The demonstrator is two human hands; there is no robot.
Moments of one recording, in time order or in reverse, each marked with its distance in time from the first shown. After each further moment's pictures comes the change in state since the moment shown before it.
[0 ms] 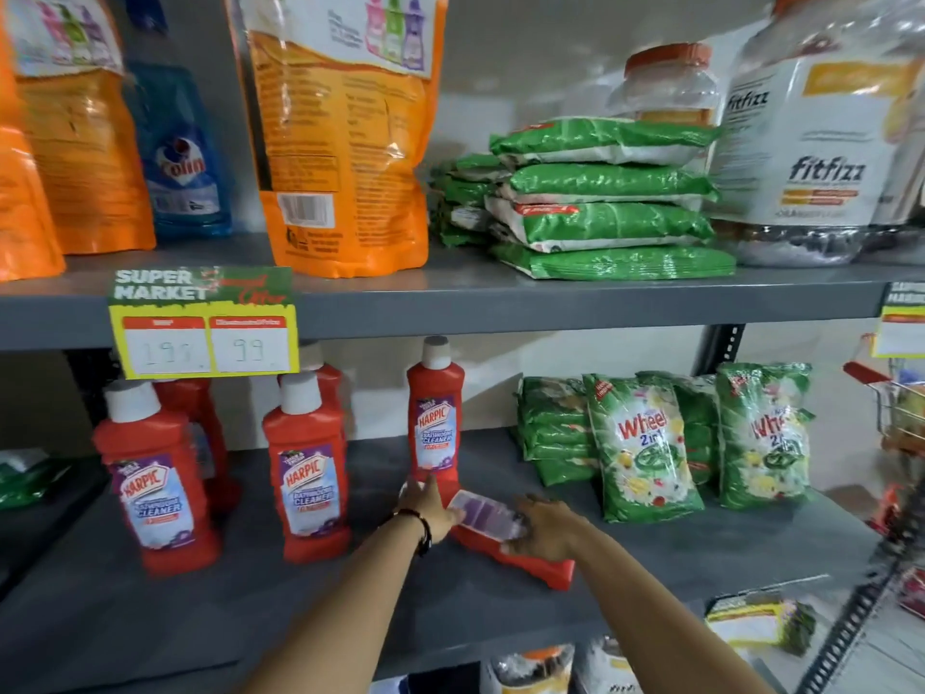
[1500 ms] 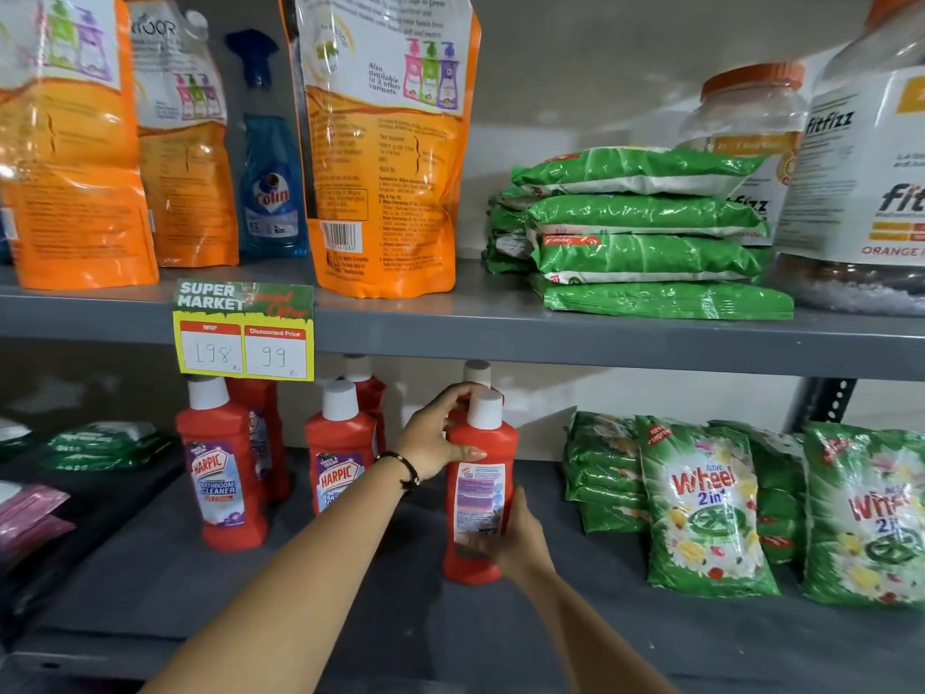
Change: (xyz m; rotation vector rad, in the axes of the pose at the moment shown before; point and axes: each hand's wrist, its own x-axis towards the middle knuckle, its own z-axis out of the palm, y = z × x) left_hand -0.039 0.058 -0.102 -0.492 0.243 0.471; right_hand 0.011 -0.065 0.008 0.894 0.295 -0.212
